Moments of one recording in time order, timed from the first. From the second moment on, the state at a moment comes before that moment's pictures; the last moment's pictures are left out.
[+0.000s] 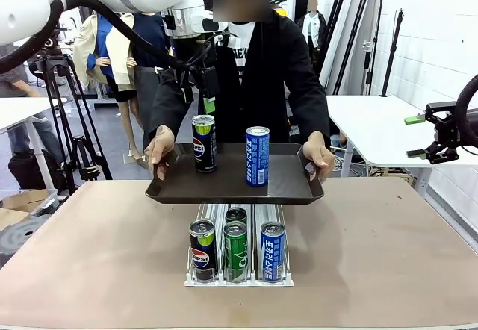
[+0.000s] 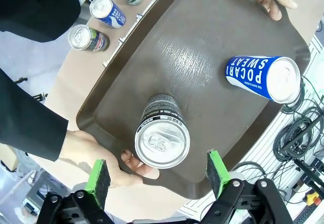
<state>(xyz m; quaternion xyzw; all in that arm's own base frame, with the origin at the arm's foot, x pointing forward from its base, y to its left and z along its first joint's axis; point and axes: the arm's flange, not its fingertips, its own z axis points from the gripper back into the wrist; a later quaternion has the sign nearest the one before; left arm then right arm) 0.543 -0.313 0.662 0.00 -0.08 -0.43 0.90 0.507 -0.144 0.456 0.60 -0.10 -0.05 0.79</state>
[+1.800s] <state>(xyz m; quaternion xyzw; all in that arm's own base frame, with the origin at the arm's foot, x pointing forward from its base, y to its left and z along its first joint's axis) 0.397 0.071 0.666 -0.42 -0.21 -0.13 0.87 0.506 -0.145 0.456 0.60 -0.10 -0.06 0.79</state>
